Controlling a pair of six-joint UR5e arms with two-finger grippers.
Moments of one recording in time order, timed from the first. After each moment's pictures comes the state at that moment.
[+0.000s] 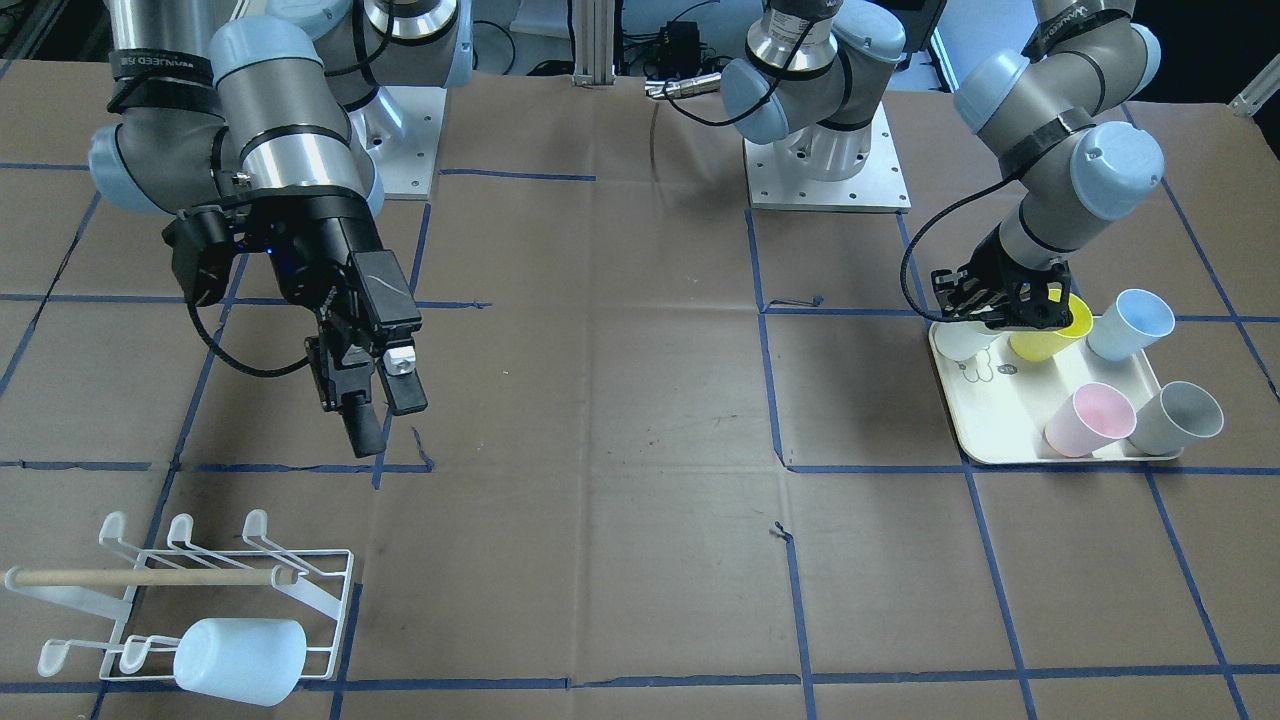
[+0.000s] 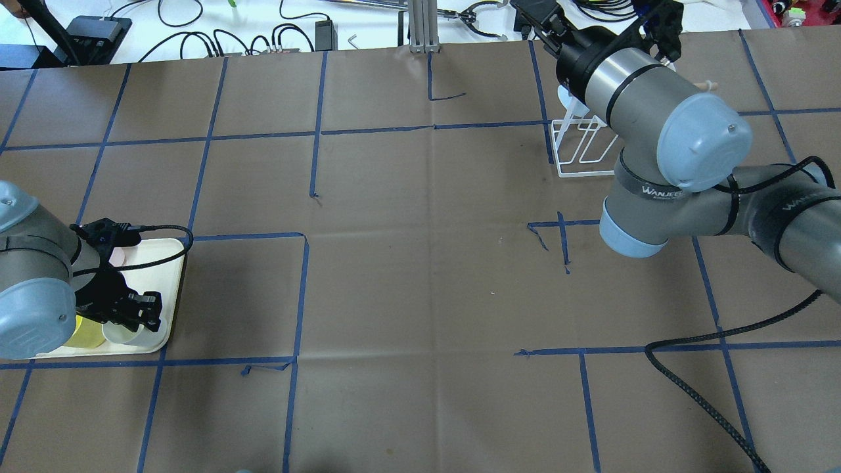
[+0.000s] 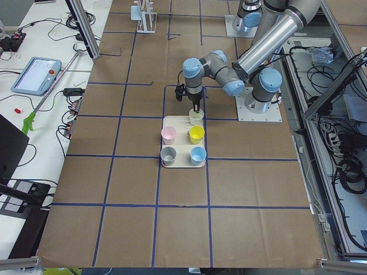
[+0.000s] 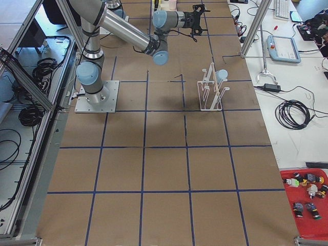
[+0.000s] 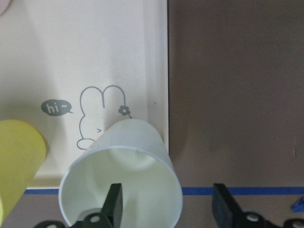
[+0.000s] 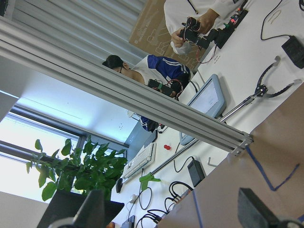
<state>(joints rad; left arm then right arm) -1.01 -1.55 -2.26 -1.04 1.67 0.55 1.62 -1.33 2.00 -3.57 -1.22 1.11</state>
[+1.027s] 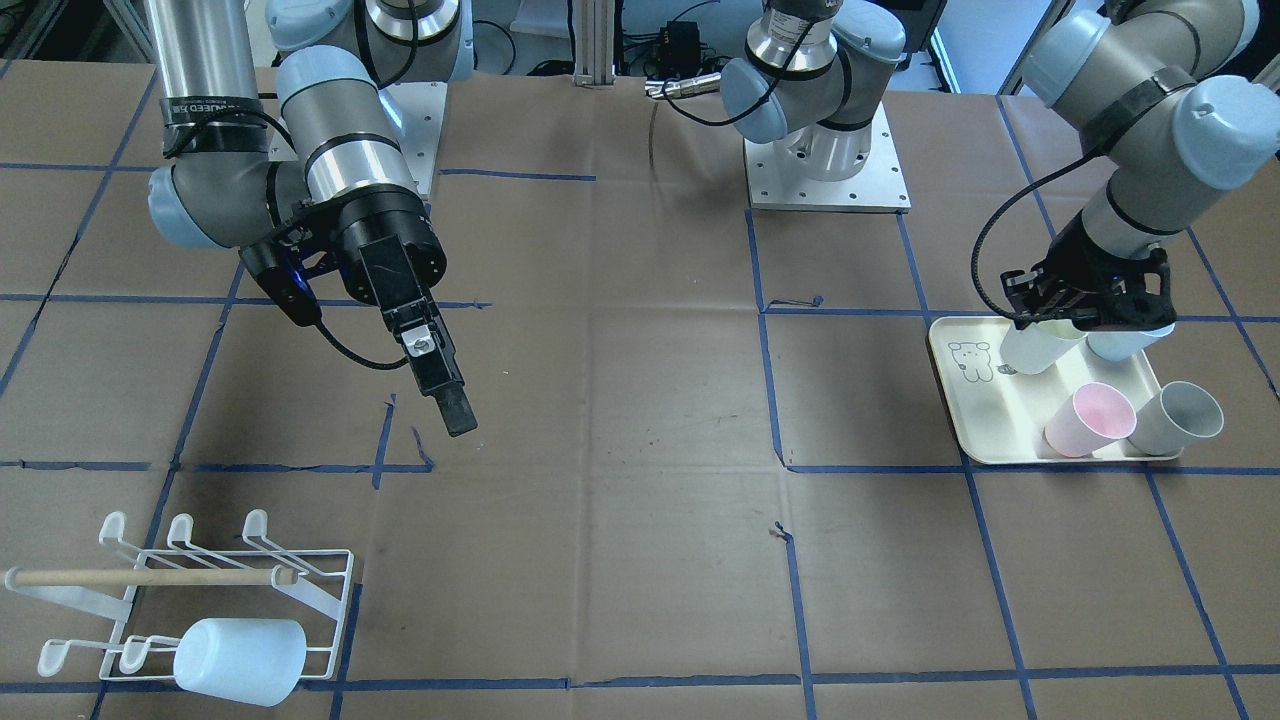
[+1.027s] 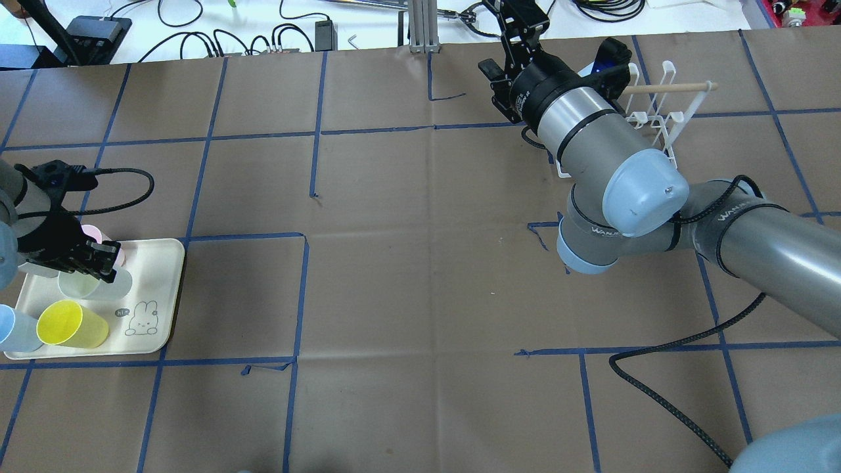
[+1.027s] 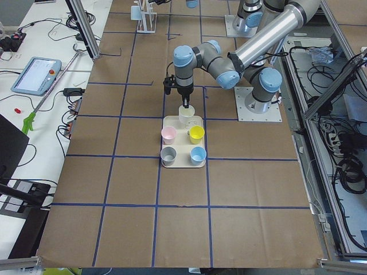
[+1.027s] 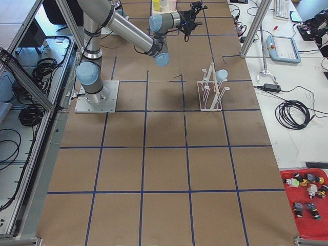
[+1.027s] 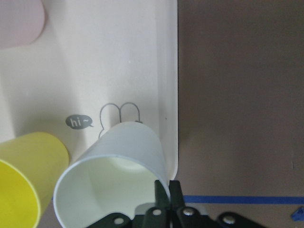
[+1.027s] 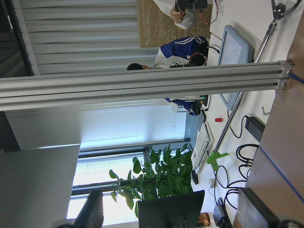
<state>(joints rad) -1.02 -1.56 -1.99 -1.20 1.65 0.54 1.67 -1.25 2.02 -3.79 -1.23 1.60</state>
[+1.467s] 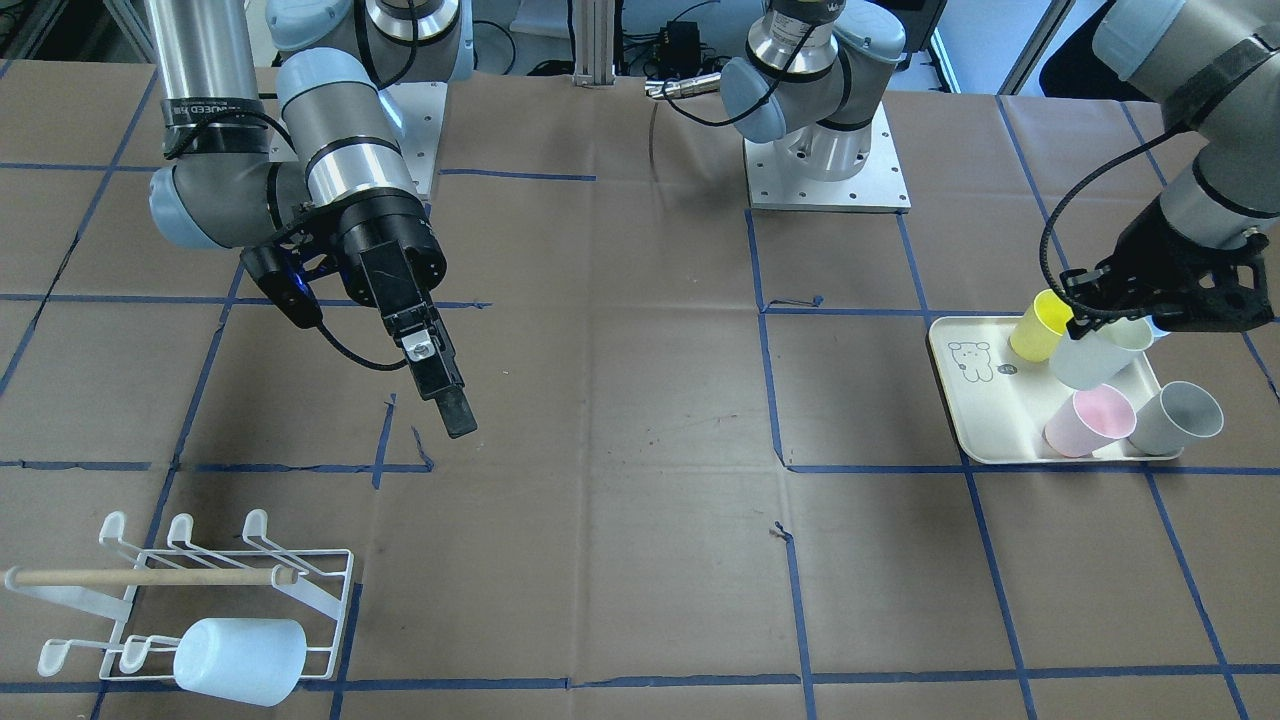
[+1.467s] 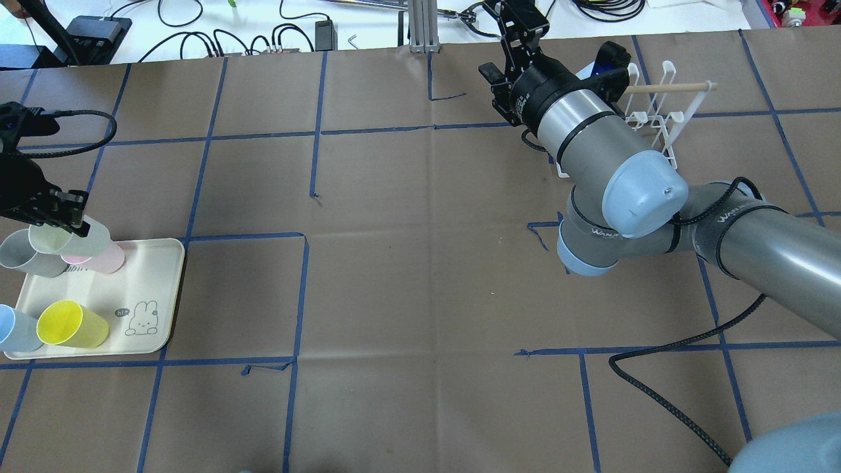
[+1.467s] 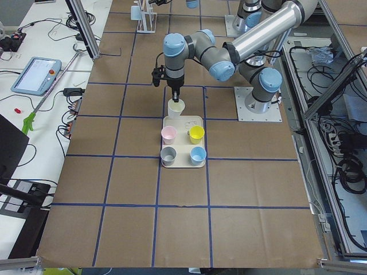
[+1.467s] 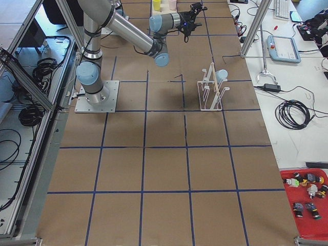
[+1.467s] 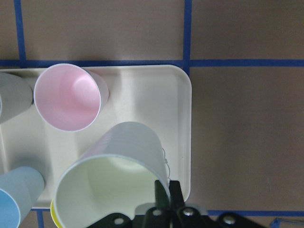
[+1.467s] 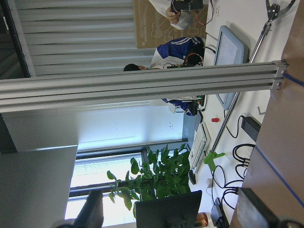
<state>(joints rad) -1.03 -1.61 -1.79 -1.31 1.59 0.55 1.67 -1.25 2.02 -3.79 -1.23 1.60</state>
